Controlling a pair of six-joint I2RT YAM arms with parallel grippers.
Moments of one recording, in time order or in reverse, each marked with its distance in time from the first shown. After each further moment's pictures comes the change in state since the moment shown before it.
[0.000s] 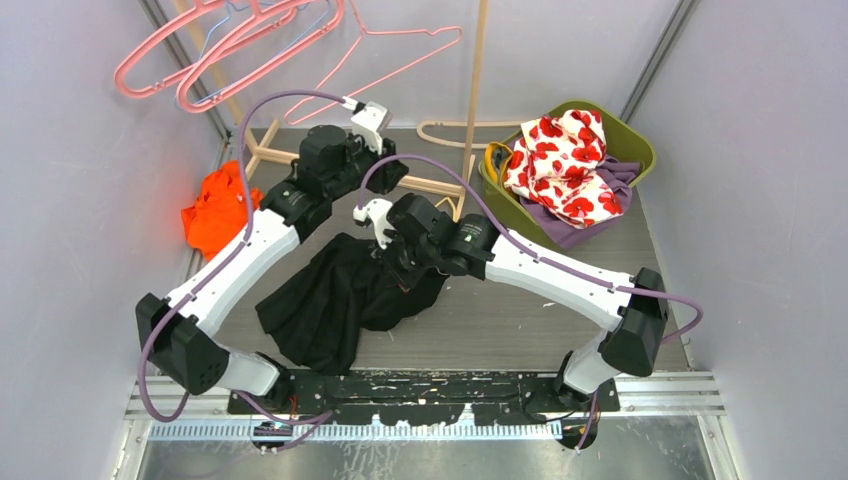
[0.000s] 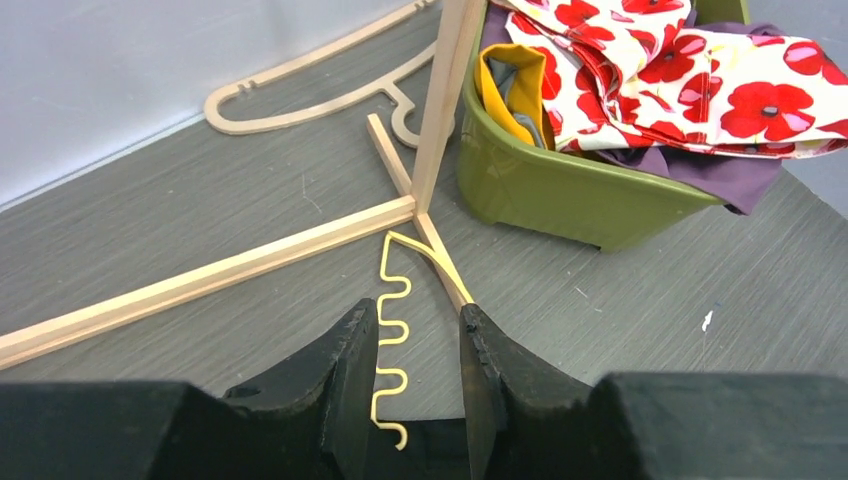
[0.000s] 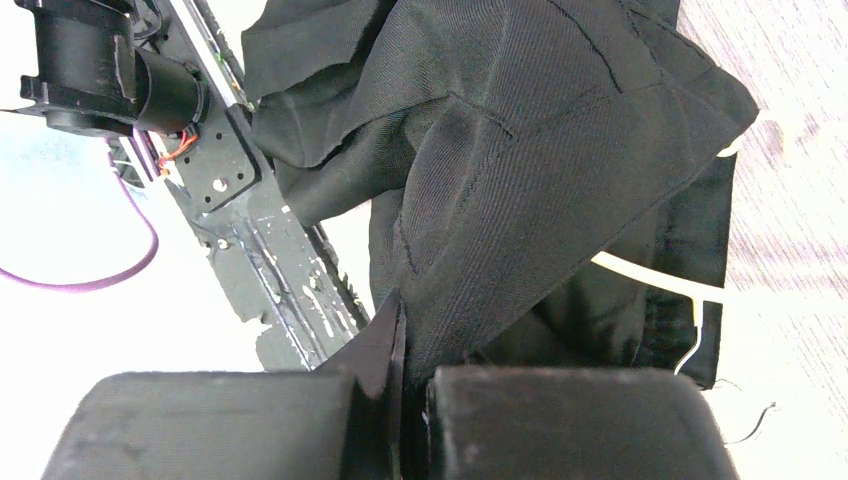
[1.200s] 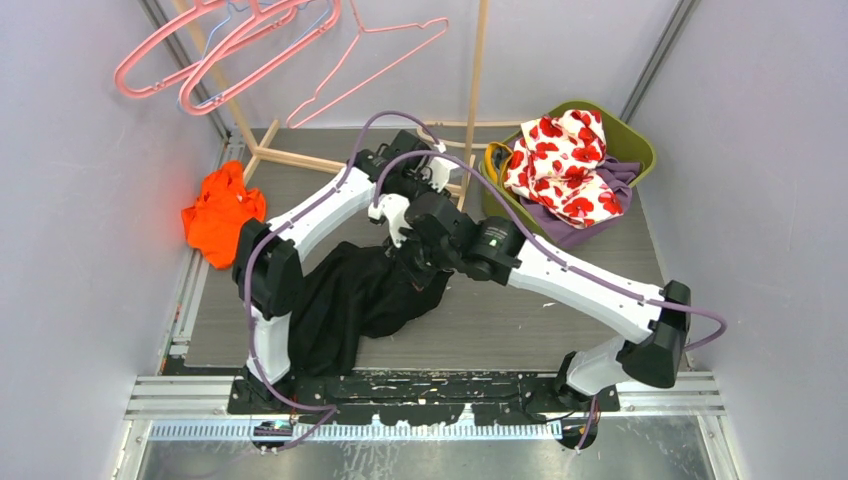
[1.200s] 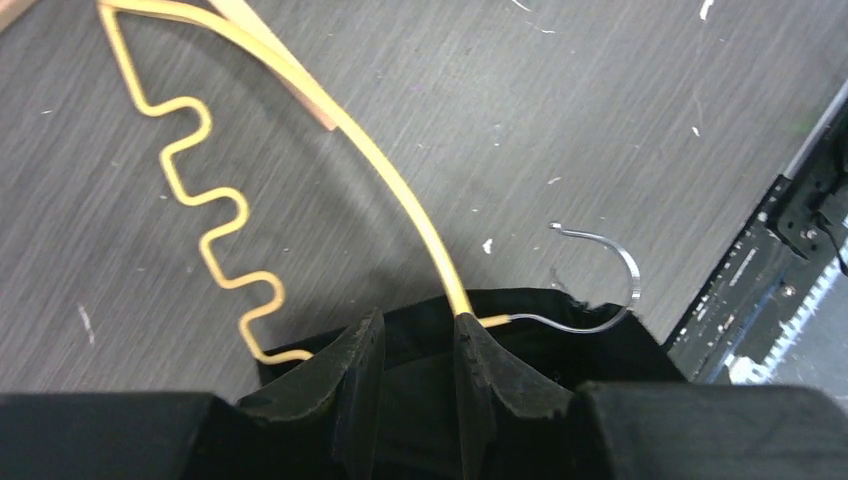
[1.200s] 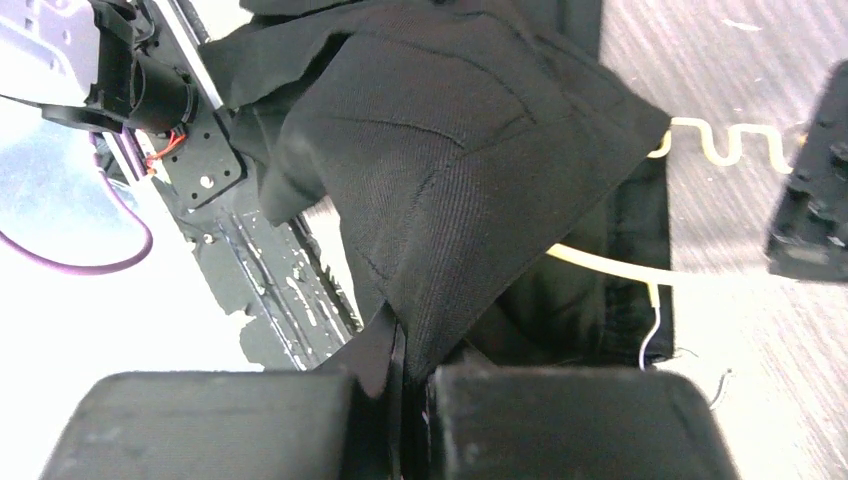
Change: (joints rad) left arm -0.093 0.578 0.455 -0.649 0.282 0.211; right arm 0.001 -0.093 -0.033 -0.012 0.042 -0.020
